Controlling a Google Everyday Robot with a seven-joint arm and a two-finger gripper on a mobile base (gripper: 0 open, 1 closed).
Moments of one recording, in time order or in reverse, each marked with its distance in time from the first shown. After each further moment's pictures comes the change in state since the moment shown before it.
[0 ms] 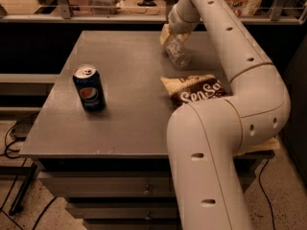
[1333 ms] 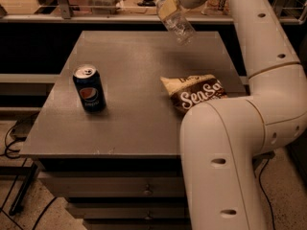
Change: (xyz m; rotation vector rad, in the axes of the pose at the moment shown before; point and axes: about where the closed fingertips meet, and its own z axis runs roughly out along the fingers) arm -0.040 0.020 -0.100 -0.113 -0.225 -0.179
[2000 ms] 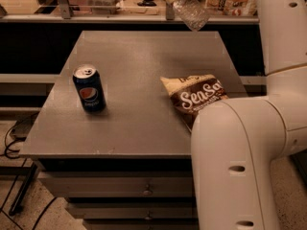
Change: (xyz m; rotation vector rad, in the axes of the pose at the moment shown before) arm -0.029 0.013 -0.067 -0.024 -0.121 -0.225
